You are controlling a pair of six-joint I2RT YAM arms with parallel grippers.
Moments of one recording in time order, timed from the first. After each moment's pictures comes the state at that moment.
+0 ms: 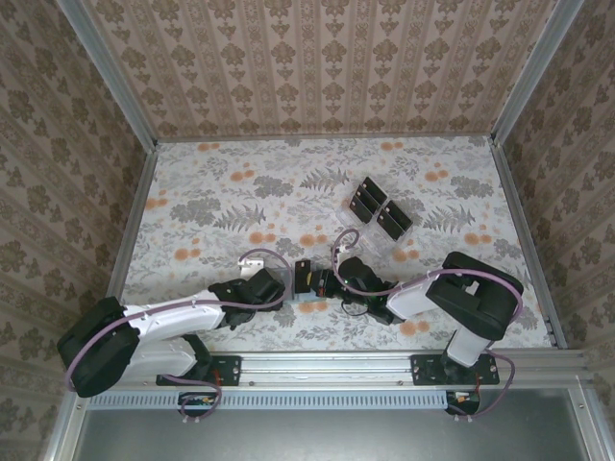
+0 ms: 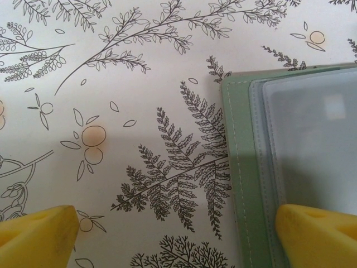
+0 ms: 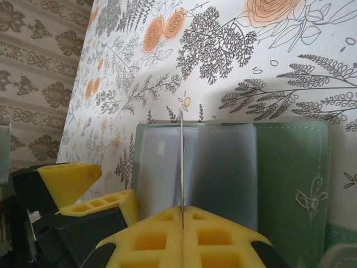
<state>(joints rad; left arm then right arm) -0.96 1.18 0.41 -0.39 -0.46 -0.77 0.90 1.68 0.47 0.75 -0.03 1.00</state>
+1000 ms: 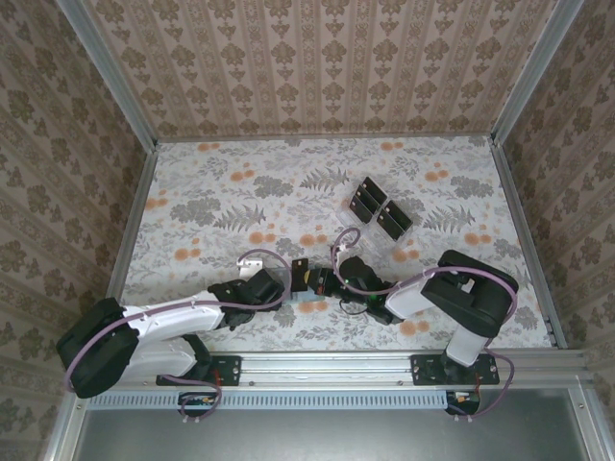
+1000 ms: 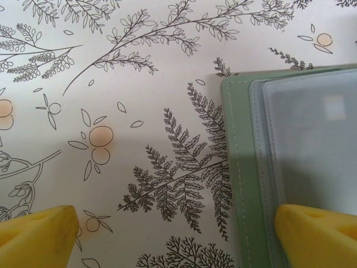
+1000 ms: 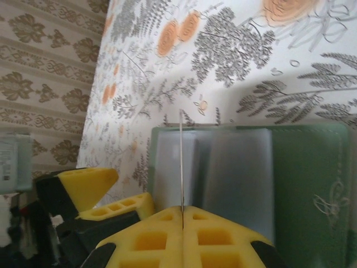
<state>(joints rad) -0.96 1.17 0.40 -0.38 -0.48 -0.77 0.90 1.70 0.47 0.82 -0.06 1.05</state>
